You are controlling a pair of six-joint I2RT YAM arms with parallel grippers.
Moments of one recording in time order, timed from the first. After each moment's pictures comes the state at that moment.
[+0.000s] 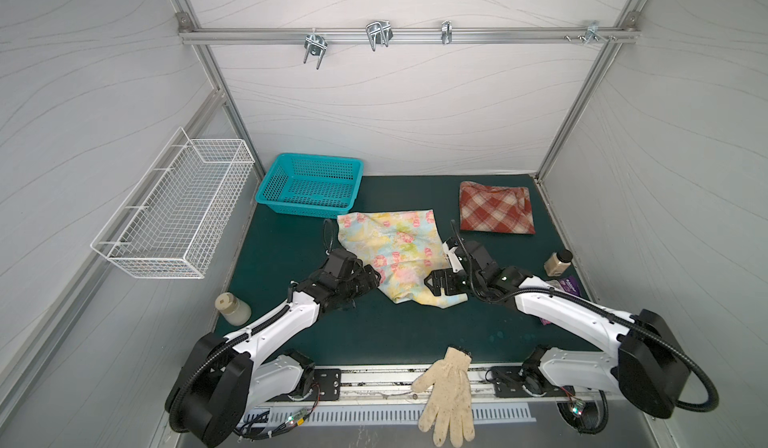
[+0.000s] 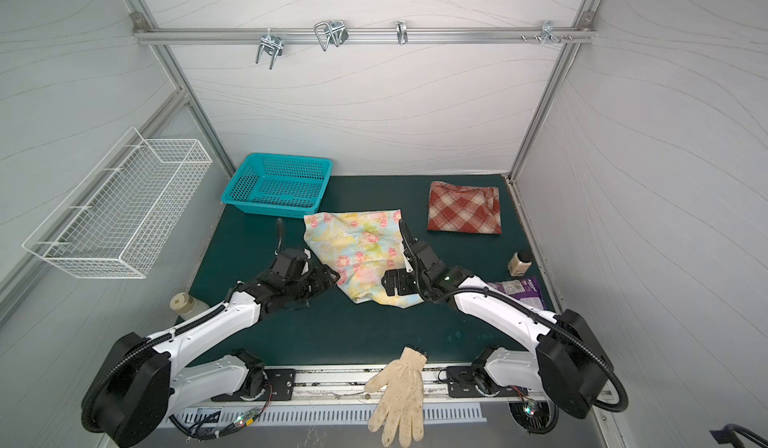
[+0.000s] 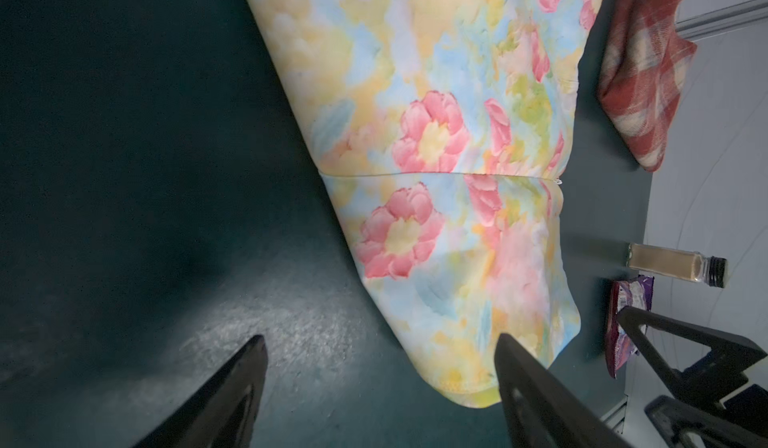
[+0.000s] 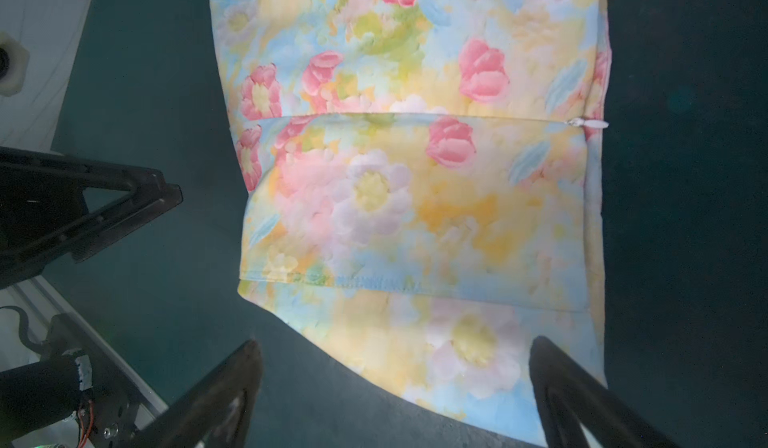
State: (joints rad) left arm -0.47 1.15 0.51 -0.23 0.16 -0.87; right arm 0.77 1.23 0.70 -0.34 -0.12 0.51
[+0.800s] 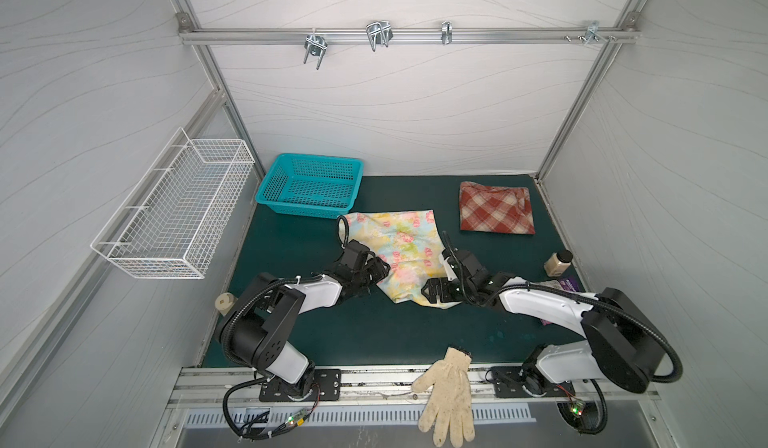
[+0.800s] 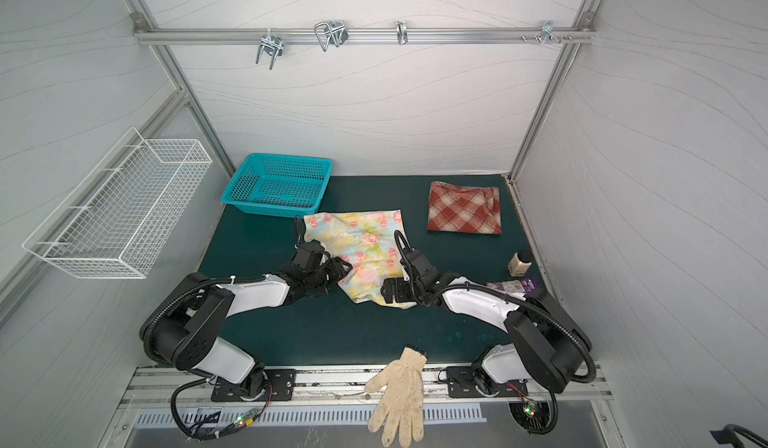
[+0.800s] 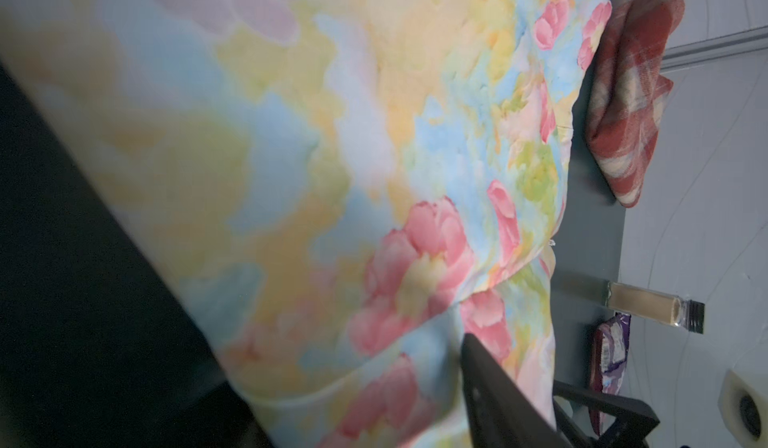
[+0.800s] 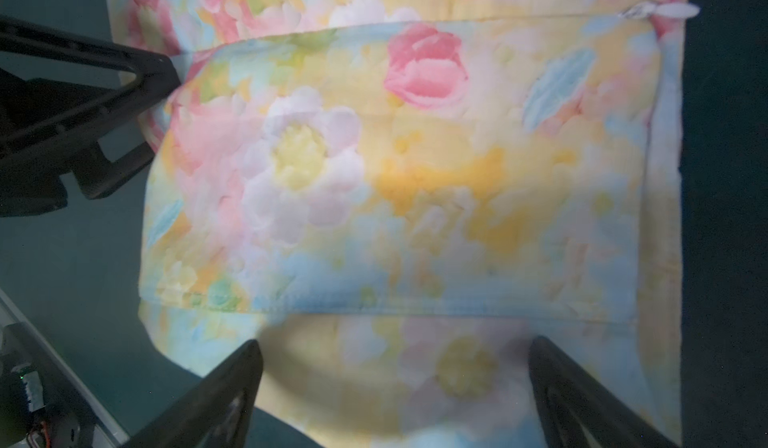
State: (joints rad) left arm -0.48 1.56 0.56 0.19 0.20 -0.91; right arm 0.77 1.39 0.61 -0.16 -0.15 0.57
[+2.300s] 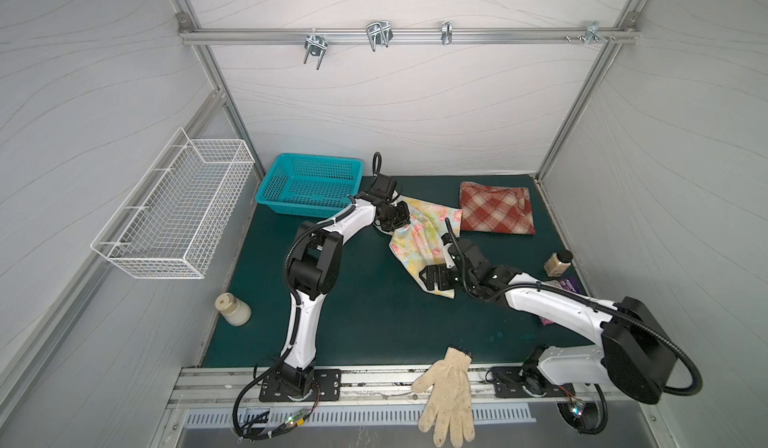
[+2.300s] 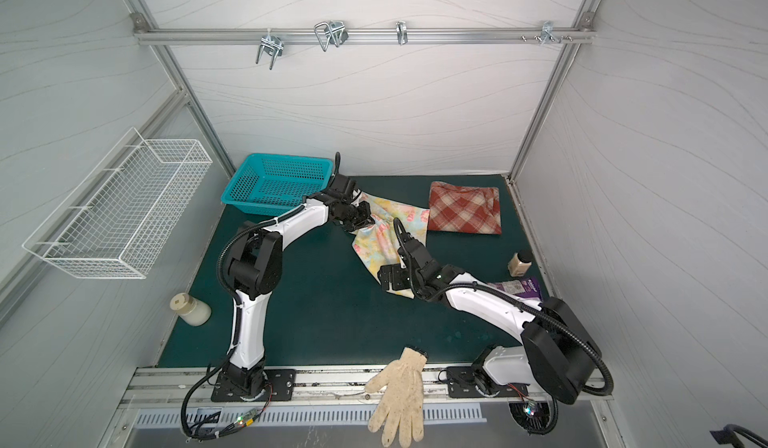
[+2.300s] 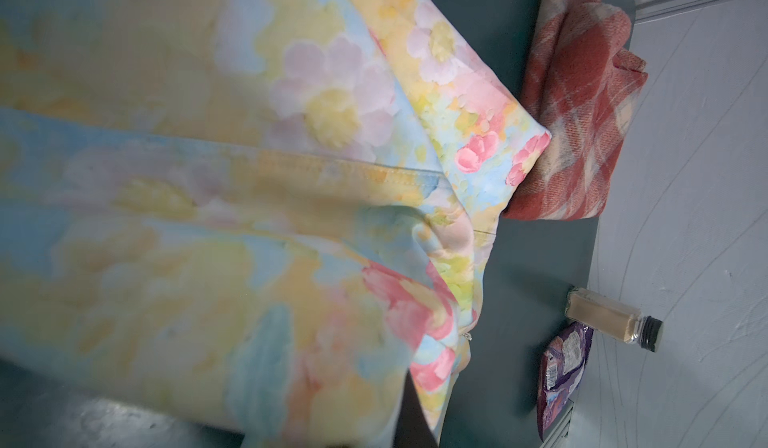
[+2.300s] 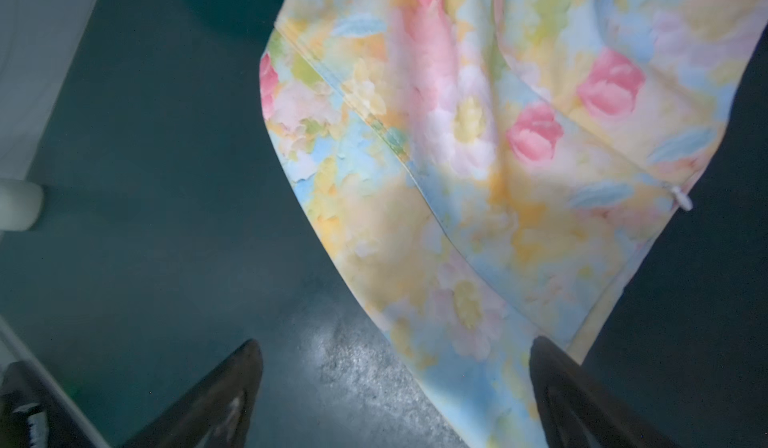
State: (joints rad) left arm -0.43 2.16 1.72 -0.54 0.41 -0.66; right arm 0.82 1.31 0.74 -0.24 0.01 0.46
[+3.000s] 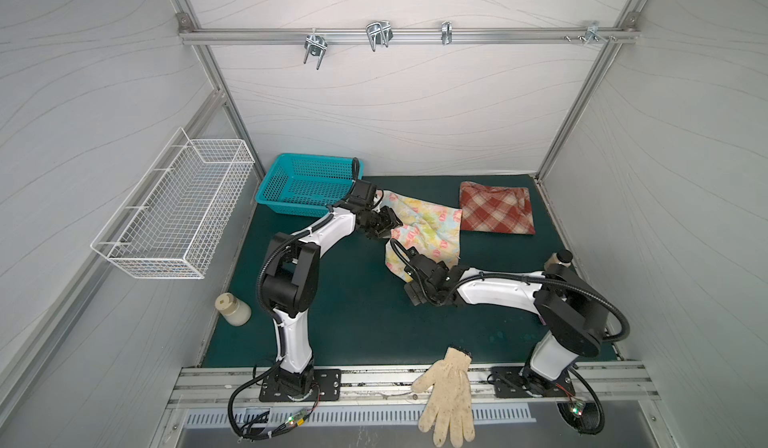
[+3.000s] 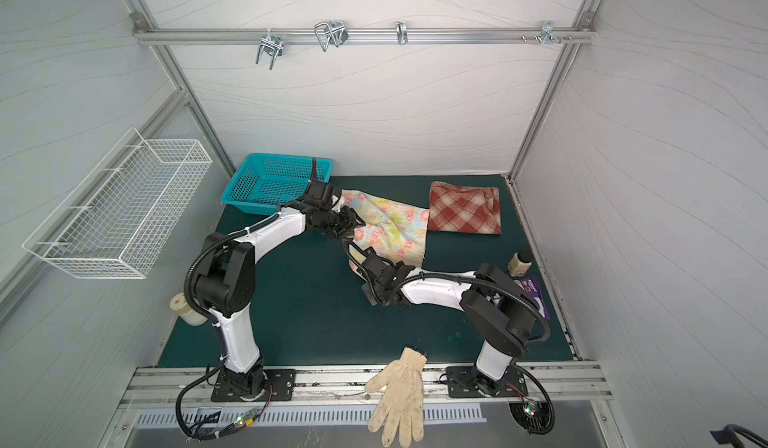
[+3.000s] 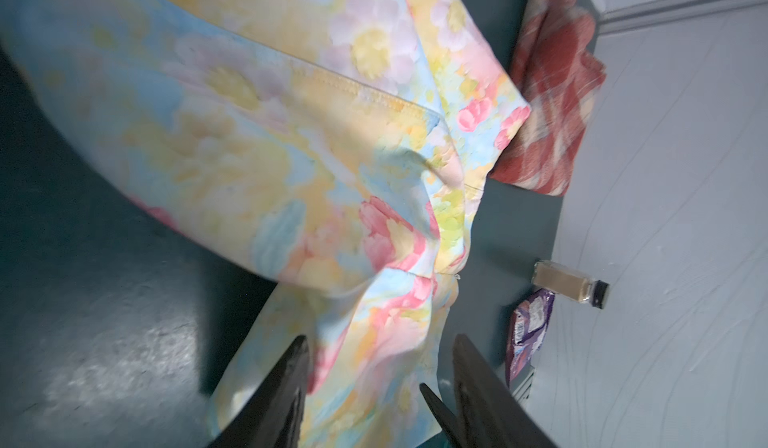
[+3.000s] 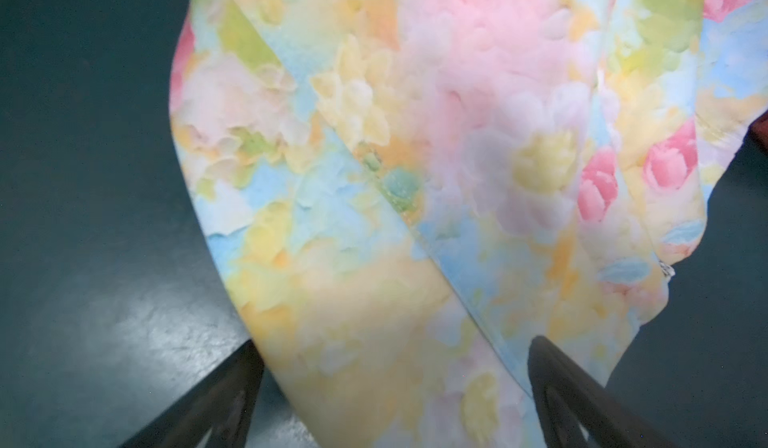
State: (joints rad) left arm -0.33 1.88 1.39 -0.46 0.49 -0.71; right arm 1.01 1.70 0.93 -0.32 0.38 0.24
